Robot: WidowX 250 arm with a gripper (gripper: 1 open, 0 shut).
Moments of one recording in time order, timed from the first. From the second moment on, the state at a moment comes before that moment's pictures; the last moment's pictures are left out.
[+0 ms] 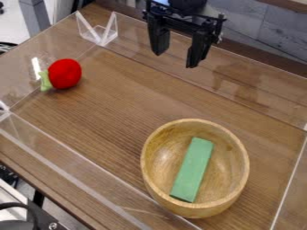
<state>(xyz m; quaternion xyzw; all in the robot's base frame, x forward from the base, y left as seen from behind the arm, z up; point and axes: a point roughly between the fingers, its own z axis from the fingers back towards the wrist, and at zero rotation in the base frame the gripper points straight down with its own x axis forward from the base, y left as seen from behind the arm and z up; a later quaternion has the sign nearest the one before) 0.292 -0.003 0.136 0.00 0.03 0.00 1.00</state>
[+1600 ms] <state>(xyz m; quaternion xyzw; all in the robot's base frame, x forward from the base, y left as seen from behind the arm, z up) 0.270 0.181 0.070 -0.01 -0.01 0.08 1.00</state>
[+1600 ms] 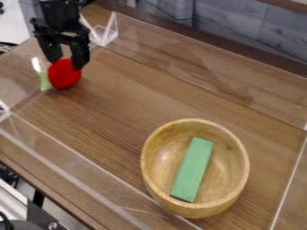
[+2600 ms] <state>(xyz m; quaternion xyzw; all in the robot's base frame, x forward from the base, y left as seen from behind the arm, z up) 0.285 0.200 0.057 -0.02 -0.01 0.10 0.99</state>
